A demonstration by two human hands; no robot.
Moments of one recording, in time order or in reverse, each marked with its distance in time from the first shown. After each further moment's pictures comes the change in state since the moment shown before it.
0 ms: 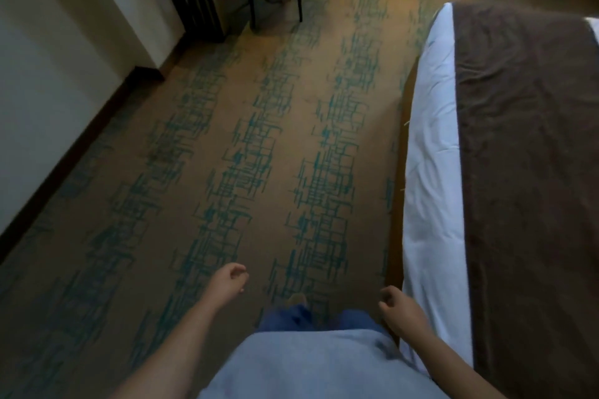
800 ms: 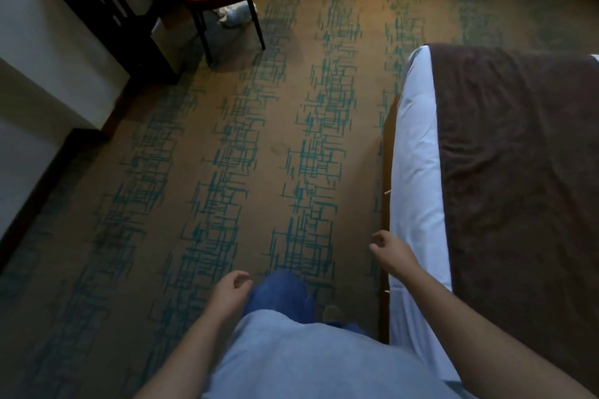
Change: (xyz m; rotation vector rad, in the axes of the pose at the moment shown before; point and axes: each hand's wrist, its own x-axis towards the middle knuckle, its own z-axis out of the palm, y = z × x) left_hand 0.271 0.376 0.065 0.086 0.006 0.002; right_hand 0.369 -0.168 -0.362 0.133 0.084 -0.030
